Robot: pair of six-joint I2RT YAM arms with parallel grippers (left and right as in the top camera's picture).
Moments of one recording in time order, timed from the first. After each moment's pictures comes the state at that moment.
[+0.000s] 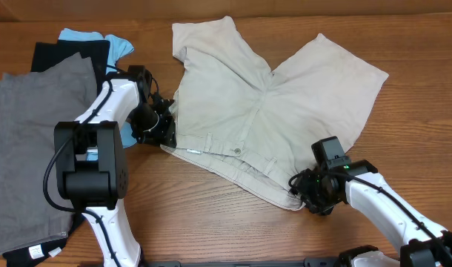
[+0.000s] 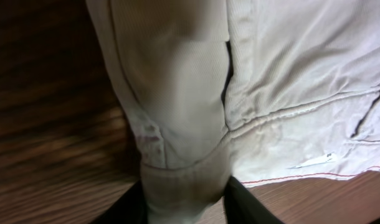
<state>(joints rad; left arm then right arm) -0.03 2.11 1.47 -1.12 0.29 0.20 0.26 1.37 0.58 -0.69 -0.29 0.88</state>
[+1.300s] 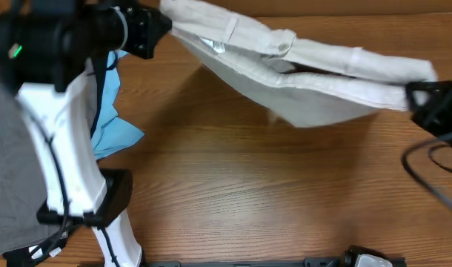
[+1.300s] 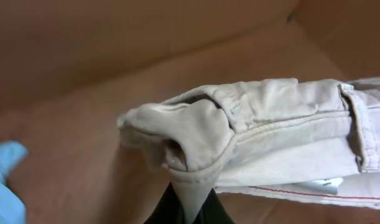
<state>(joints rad) -0.08 2.04 3.05 -1.69 0.50 0.09 -0.28 1.24 2.09 -1.49 -0.42 0.37</state>
